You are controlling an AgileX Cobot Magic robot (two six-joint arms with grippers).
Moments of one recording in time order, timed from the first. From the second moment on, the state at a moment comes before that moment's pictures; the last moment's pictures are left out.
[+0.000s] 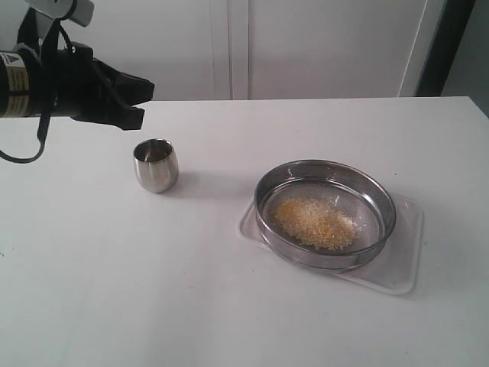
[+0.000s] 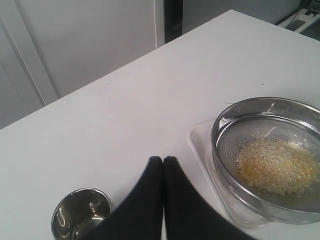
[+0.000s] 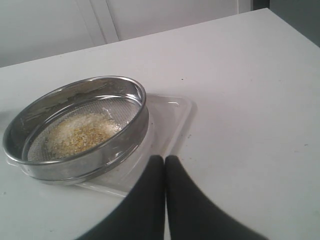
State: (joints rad) left arm -0.33 1.40 -0.95 1.66 -0.42 -1.46; right arm 0.07 0.00 -0.01 0.00 0.36 0.19
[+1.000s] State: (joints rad) left arm -0.36 1.21 -0.95 0.19 0.52 -0.27; right arm 0.07 0.00 -0.01 0.00 0.36 0.19
